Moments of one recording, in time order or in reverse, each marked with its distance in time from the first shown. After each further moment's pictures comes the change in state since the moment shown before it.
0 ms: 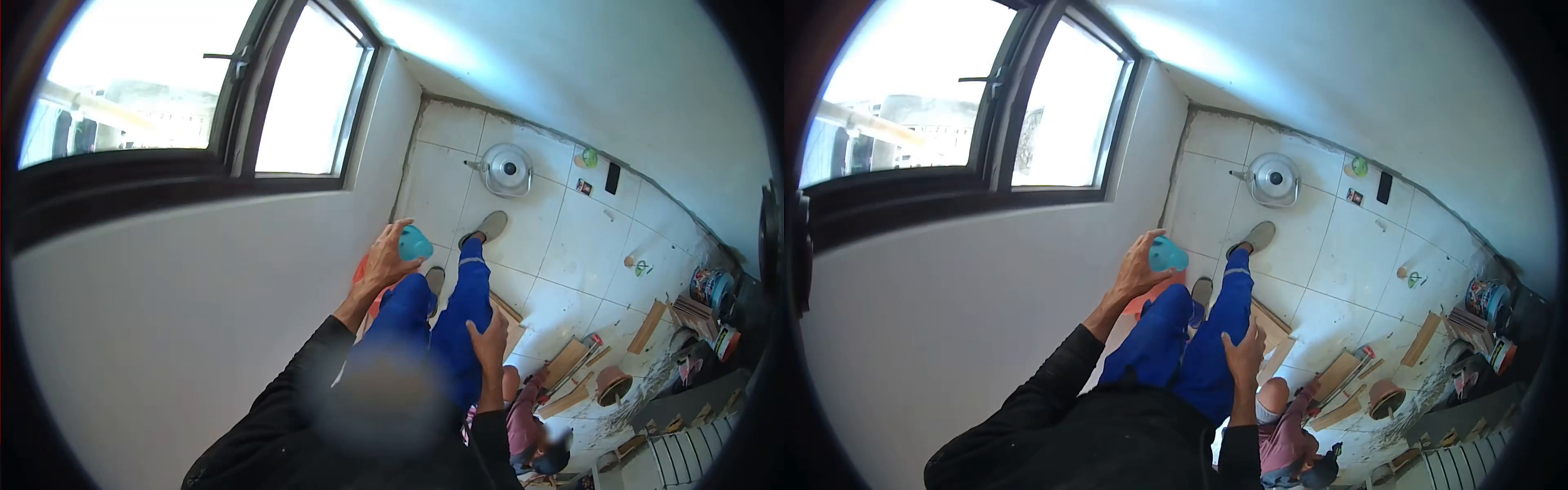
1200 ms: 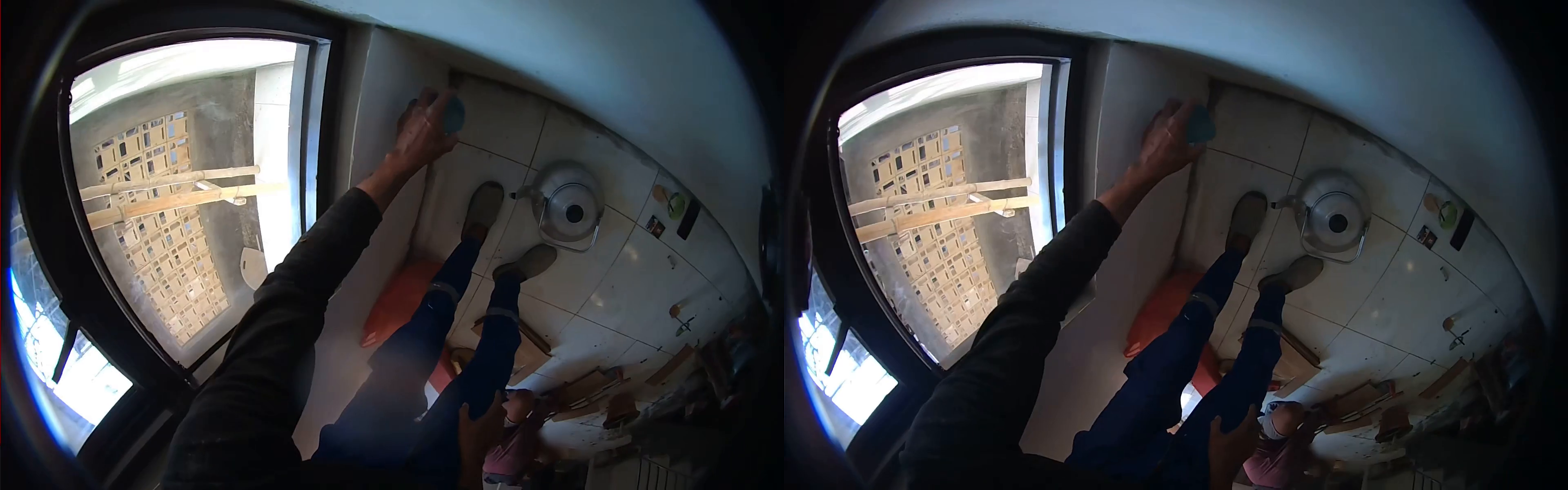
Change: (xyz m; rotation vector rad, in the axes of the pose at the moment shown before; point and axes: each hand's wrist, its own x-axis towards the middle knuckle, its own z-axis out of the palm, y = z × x) left_hand 0.552 -0.186 0.062 0.277 0.134 0.308; right_hand 0.171 -0.113 0.058 -0.322 -0.235 0.386
